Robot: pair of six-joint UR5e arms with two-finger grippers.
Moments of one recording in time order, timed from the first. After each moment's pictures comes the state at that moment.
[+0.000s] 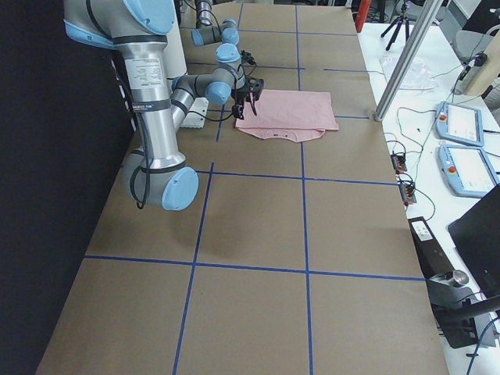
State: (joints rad) left arm -0.24 -1.99 -1.88 -1.58 -1.63 -2.07; right arm 0.44 -1.34 2.20 -1.45 1.76 1.58
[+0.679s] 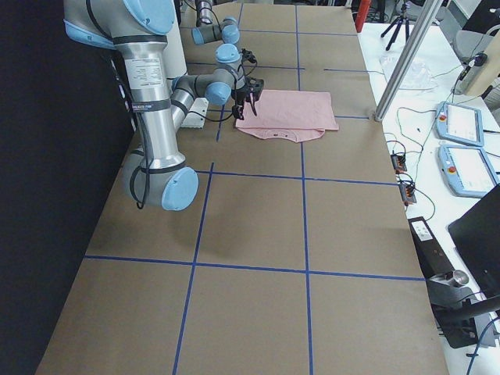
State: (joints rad) left arm -0.25 -2.00 -1.90 -1.58 -1.63 -2.06; right arm 0.44 -1.34 2.20 -1.45 1.76 1.58
